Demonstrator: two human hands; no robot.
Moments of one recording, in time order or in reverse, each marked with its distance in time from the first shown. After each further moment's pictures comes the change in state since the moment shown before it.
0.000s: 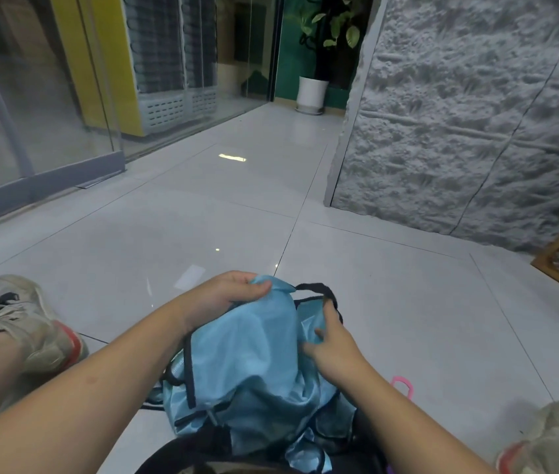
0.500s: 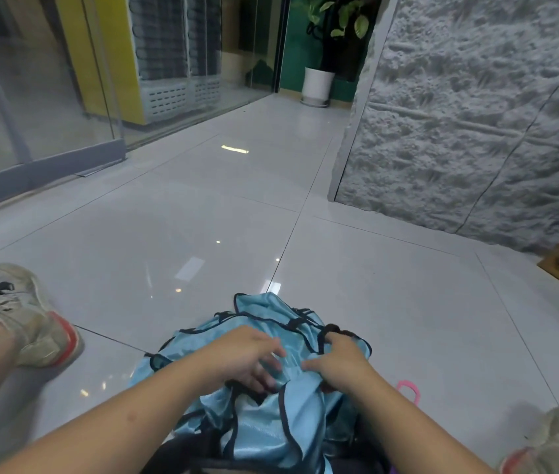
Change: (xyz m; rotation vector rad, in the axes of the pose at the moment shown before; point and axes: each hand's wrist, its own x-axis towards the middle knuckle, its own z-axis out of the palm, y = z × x) left_hand 0.023 -0.091 0.019 0.290 0.192 -0.356; right_hand 0.018 0.023 0.002 -0.158 -0.028 0.369
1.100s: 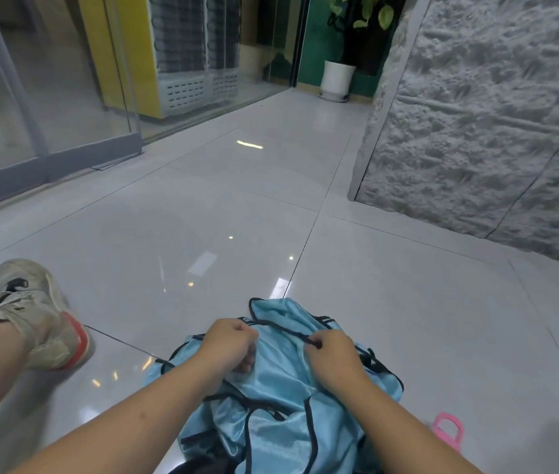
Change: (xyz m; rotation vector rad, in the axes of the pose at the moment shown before) left_hand 0.049 -0.029 -0.043 -0.257 0.459 -0.112; right_hand 0.068 -0.015 0.045 -0.323 0.162 -0.325
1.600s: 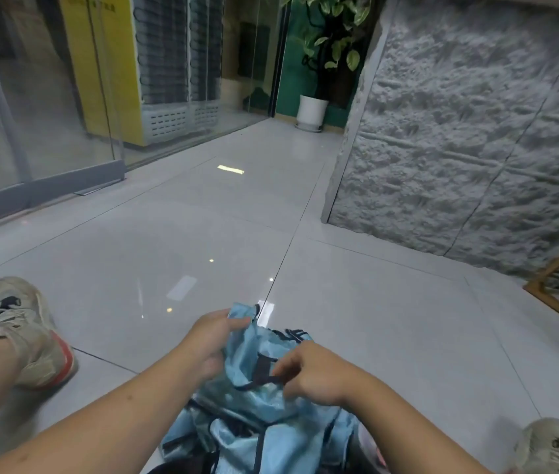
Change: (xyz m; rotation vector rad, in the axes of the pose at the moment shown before) left_hand -0.038 0.037 0.006 -0.416 -0.138 0.070; right_hand -0.085 -0.049 -0.092 0.091 -0.481 -0.166
